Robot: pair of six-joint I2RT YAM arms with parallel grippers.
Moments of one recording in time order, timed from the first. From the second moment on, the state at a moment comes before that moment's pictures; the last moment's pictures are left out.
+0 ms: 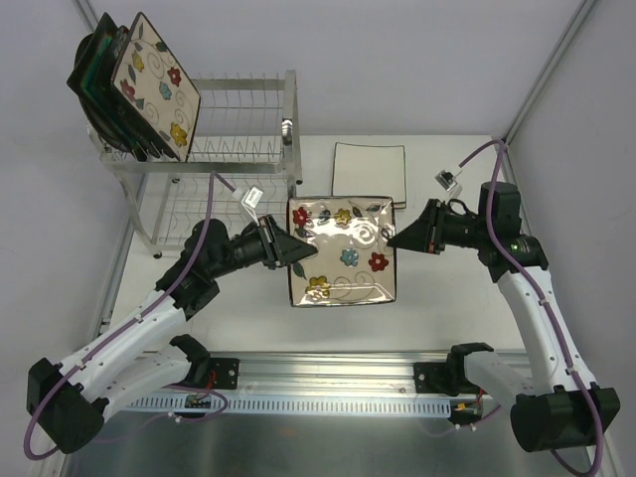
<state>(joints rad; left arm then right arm) -0.63 0.86 0.66 0.11 0.44 -0.99 0.13 0.98 0.99 -0.59 -1.02 0.48</state>
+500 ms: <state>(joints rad) -0.63 0.83 0.67 -0.06 0.39 -0.77 0.13 1.00 1.04 -0.72 -0.85 0.39</state>
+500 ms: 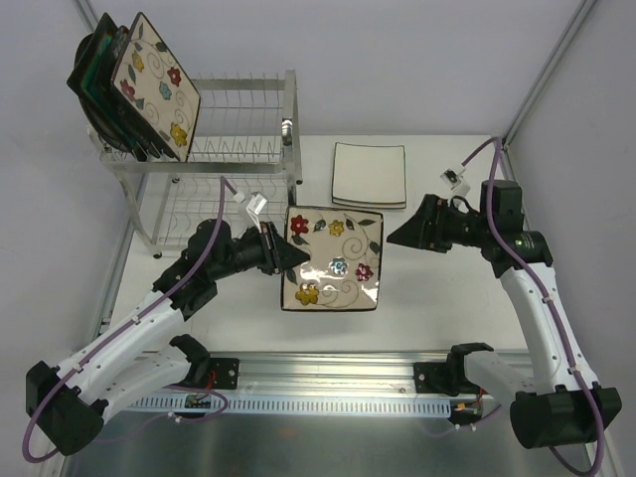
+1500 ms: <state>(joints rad) -0.63 1.16 1.29 -0.12 0.50 -0.50 -0.09 1.02 0.91 -0.82 -0.45 0.51</state>
